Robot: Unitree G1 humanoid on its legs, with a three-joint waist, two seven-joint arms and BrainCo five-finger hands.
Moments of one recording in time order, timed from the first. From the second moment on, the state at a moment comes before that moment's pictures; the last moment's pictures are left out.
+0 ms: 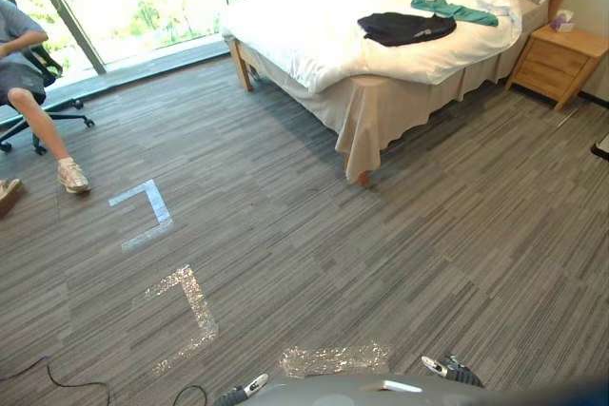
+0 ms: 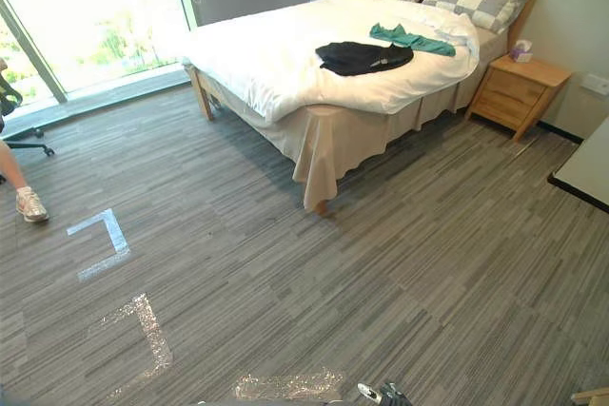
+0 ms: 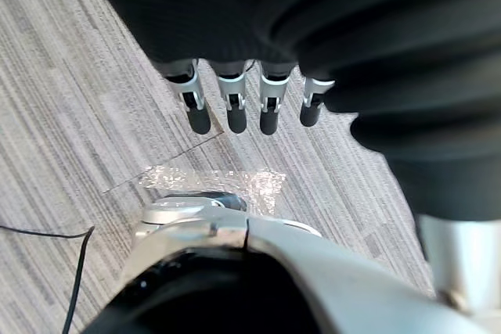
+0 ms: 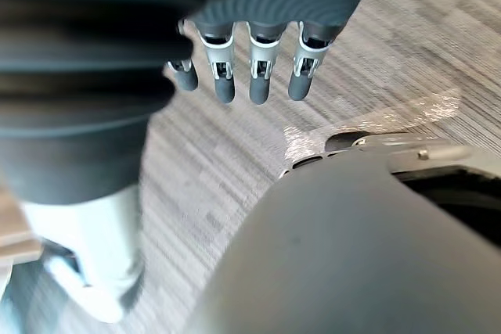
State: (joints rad) left arm 0.21 0.16 -0.04 1.05 -0.21 0.09 -0.06; right arm 0.20 -0.13 -0.07 1.05 0.25 -0.11 0.15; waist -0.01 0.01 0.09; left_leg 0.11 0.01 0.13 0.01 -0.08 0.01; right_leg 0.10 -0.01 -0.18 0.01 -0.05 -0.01
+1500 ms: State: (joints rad) left arm 0.15 0.23 -0.20 1.00 -0.26 0.00 0.08; right arm 0.19 -0.10 -0.08 0.96 0.34 -0.04 0.03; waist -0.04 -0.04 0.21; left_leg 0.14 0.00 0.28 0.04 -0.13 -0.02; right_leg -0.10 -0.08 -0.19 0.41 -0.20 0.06
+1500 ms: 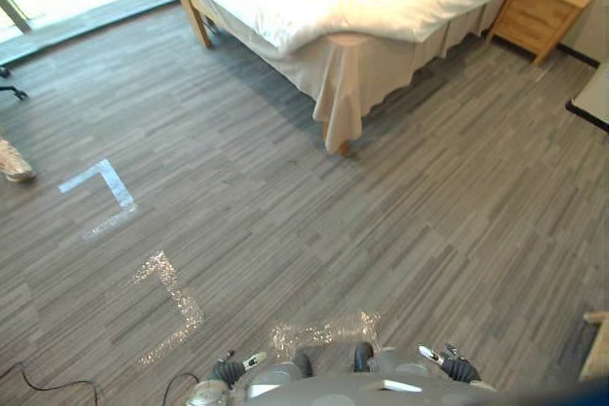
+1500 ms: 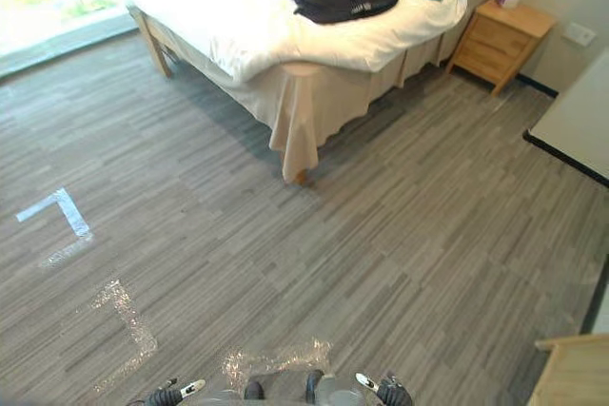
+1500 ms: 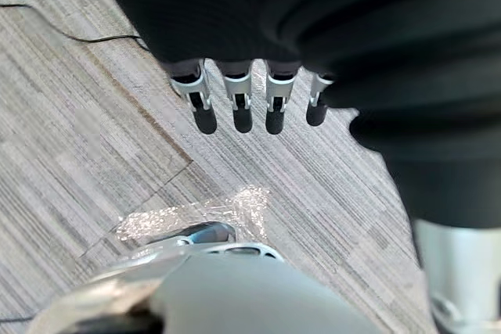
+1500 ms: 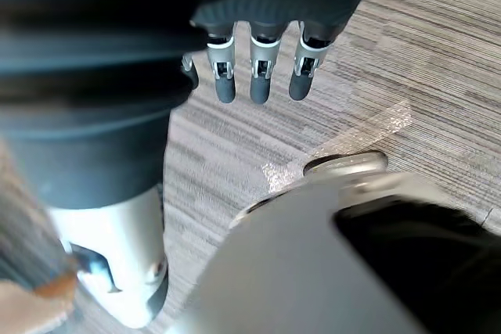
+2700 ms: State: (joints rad) left arm 0.07 0.08 -0.04 0.89 -0.30 -0.12 0.09; right arm 0.19 -0.09 -0.19 0.96 0.17 -0.09 0.08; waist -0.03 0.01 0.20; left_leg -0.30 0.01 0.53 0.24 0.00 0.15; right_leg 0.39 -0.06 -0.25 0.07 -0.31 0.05
